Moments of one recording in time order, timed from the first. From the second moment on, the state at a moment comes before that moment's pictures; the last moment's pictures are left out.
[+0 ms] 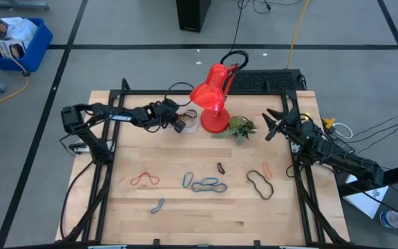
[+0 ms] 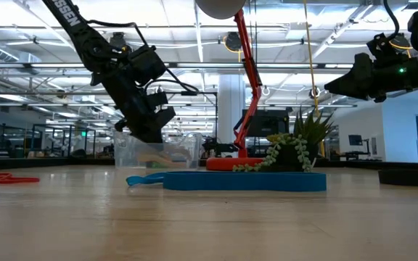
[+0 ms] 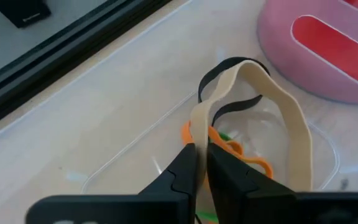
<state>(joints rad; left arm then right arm) 0.45 1.63 0.77 0.03 -0.24 -0.25 -0.46 0.08 0.02 0.09 0.29 0.04</state>
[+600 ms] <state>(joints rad) 0.42 1.50 0.77 0.03 -0.22 -0.14 -0.46 0.08 0.02 0.09 0.29 0.04</state>
